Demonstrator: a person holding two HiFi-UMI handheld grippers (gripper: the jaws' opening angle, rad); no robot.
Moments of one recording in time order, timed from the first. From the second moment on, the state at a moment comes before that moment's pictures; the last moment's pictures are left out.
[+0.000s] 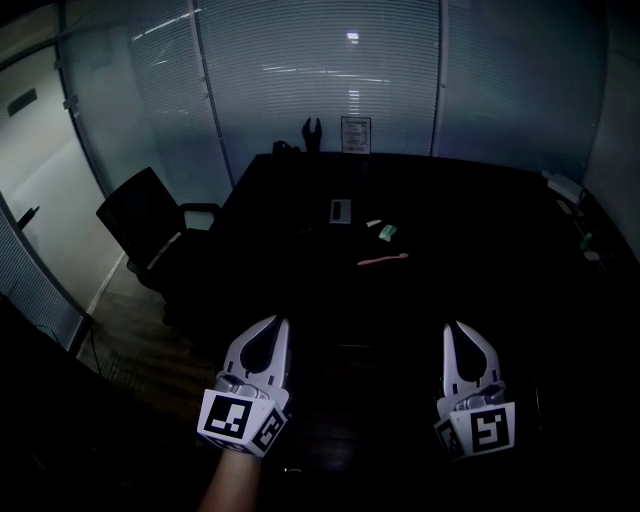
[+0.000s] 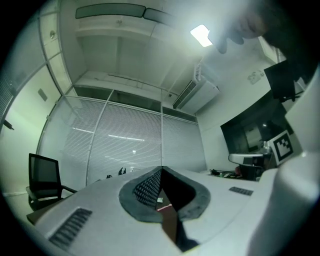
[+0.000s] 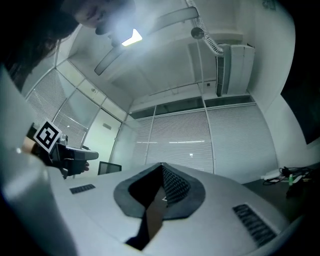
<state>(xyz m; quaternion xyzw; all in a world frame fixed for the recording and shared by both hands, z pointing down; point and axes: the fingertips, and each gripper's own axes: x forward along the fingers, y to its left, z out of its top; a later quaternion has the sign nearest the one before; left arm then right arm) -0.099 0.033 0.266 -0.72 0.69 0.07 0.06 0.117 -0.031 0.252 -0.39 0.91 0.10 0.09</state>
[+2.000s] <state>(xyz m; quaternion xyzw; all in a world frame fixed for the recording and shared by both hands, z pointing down) -0.426 -0.080 0.271 -0.69 0.72 0.07 0.06 -0.235 -0.176 0.249 -0.36 0.92 0.10 0.10</state>
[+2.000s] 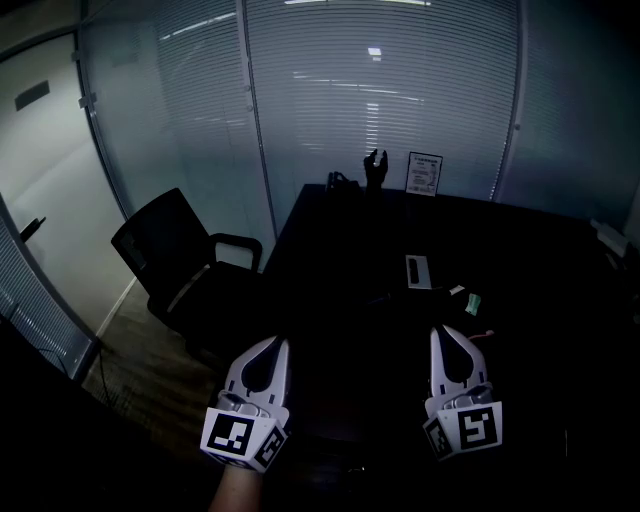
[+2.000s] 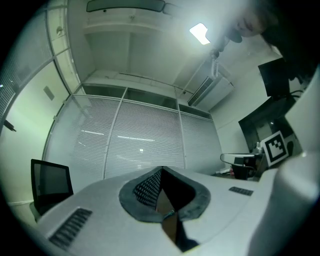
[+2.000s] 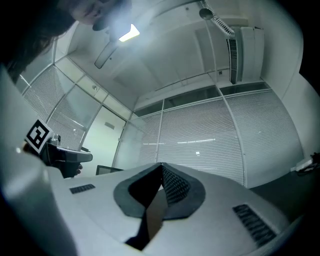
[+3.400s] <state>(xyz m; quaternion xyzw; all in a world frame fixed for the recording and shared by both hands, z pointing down) -0.483 -0.287 0.282 -0.66 0.74 0.05 0.04 -0.323 -0.406 0.304 -0.31 0.95 0.08 0.04</state>
